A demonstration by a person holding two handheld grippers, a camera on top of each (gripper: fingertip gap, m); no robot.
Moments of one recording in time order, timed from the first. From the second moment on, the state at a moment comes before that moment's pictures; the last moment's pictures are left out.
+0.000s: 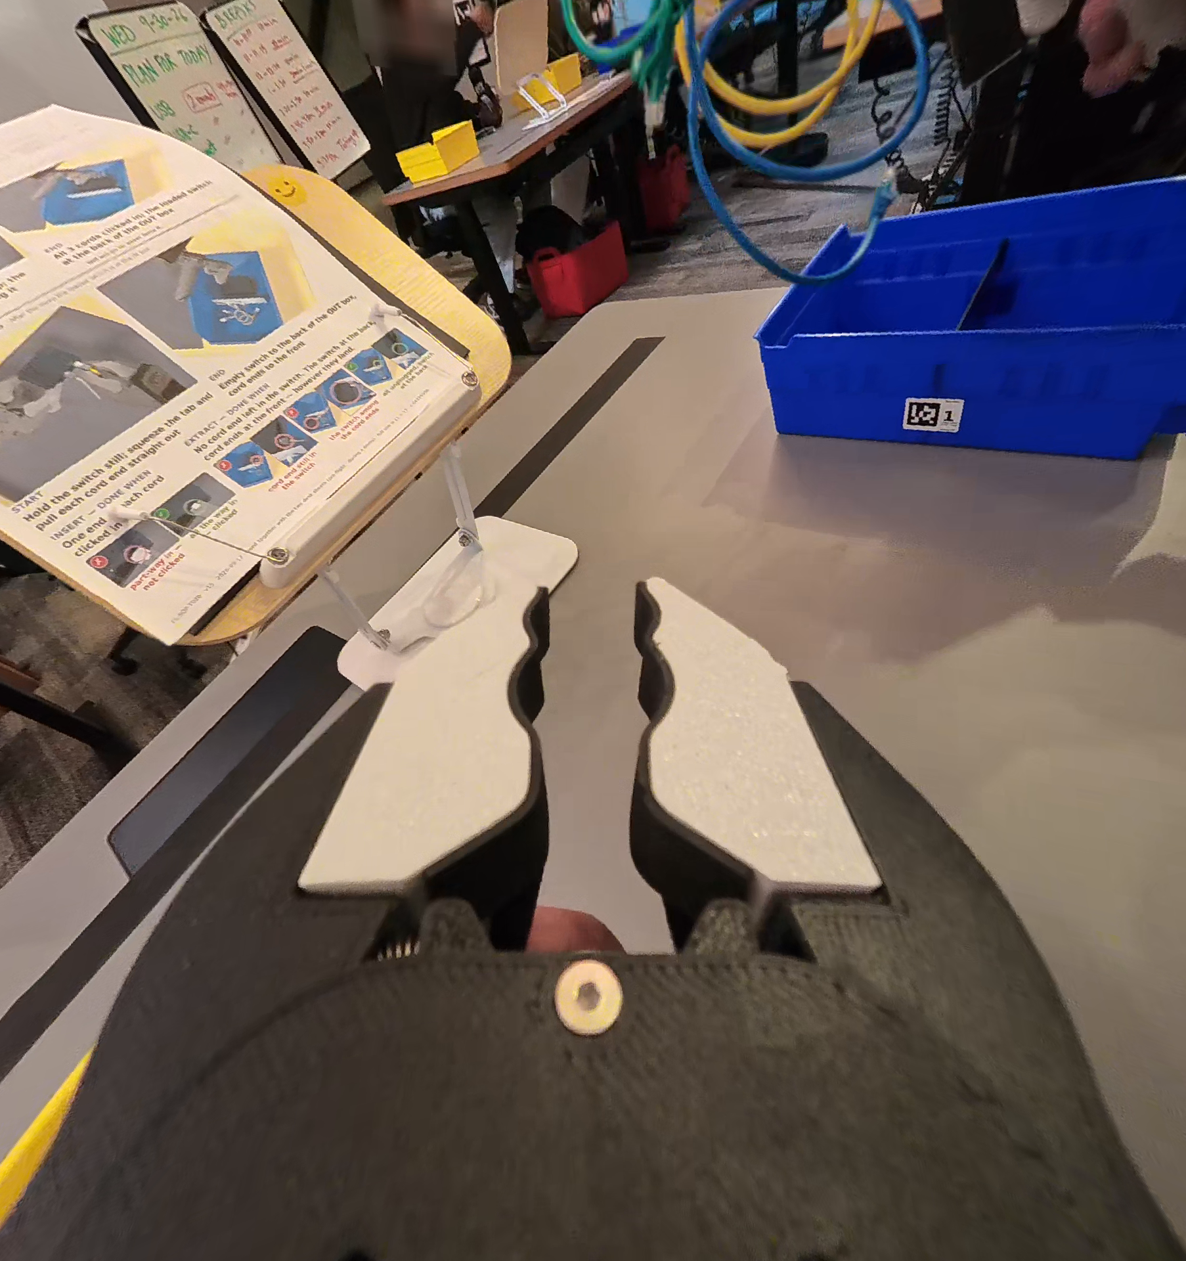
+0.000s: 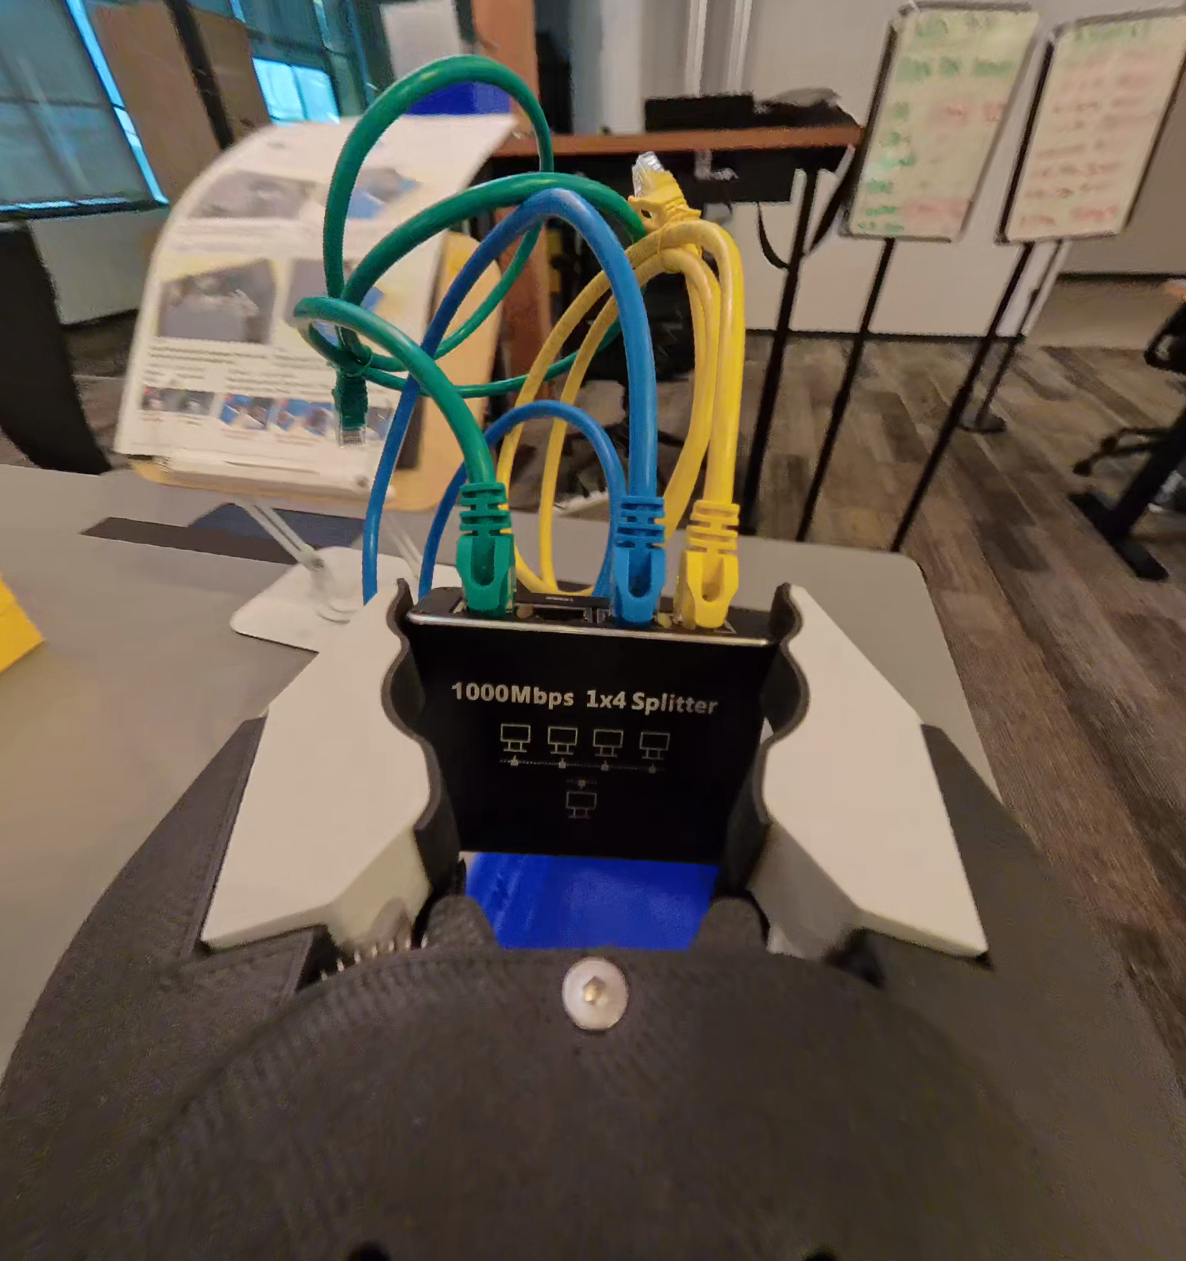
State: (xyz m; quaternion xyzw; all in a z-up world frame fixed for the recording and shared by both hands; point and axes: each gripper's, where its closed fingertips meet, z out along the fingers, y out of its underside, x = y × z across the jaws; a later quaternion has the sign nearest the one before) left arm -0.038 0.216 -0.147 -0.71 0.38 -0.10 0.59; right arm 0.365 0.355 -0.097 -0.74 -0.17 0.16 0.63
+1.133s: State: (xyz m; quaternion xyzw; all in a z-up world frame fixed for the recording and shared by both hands) left arm -0.051 0.216 -0.174 -0.74 0.40 -0.05 0.54; right arm 0.425 0.347 -0.238 -0.87 -0.22 -0.02 0.43
